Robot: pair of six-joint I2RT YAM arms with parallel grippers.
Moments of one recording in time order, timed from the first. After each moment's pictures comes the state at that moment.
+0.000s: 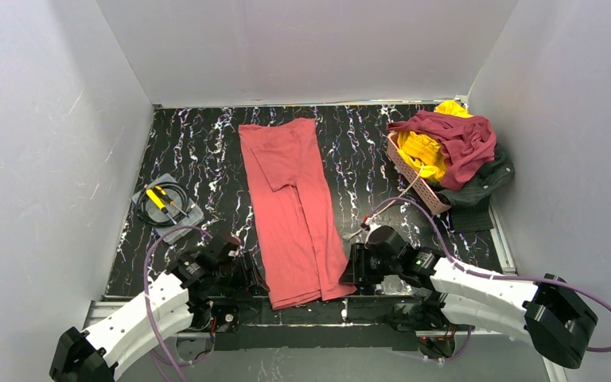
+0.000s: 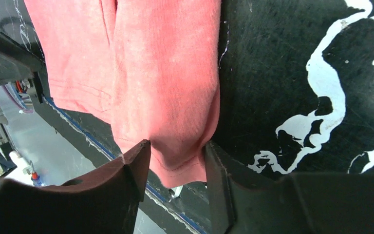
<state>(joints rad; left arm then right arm) -0.66 0.65 0.30 -0.77 0.27 -1.05 0.93 0.92 0.30 -0.22 -0.22 0.88</state>
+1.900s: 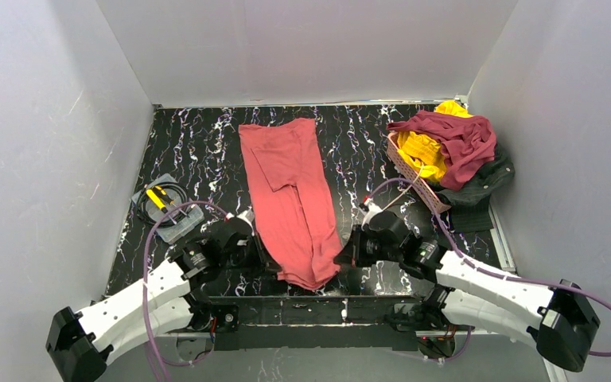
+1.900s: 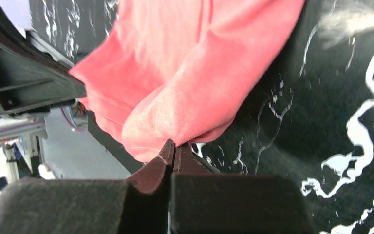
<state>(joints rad) -0.83 0.74 0.45 -0.58 0.15 -1.14 0.93 0.88 0.43 -0.25 -0.19 0.89</state>
